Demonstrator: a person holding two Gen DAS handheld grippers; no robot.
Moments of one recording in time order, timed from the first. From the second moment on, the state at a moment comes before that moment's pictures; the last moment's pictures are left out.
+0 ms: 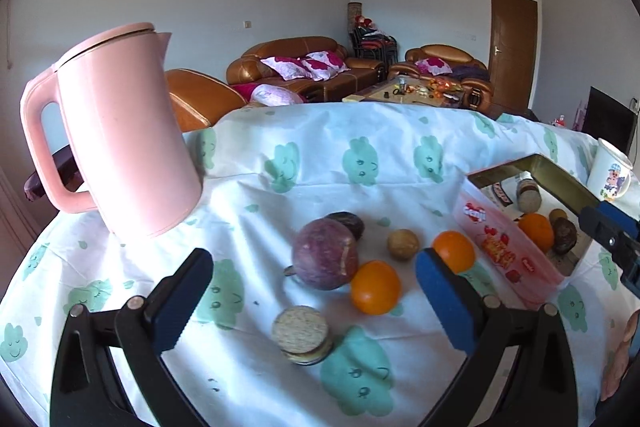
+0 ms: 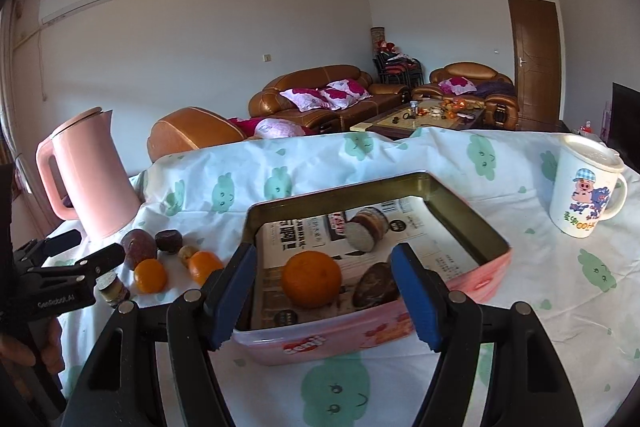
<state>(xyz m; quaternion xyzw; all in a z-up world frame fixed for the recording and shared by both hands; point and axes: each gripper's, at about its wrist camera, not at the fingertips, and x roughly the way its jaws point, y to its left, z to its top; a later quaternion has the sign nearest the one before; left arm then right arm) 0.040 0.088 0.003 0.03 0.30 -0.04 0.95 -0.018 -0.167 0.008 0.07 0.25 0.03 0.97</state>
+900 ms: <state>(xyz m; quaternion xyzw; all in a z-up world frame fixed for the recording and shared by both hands) 0.046 0.163 0.009 0.03 0.32 0.00 0.95 0.072 0.000 -0.037 0.01 0.42 0.19 0.89</state>
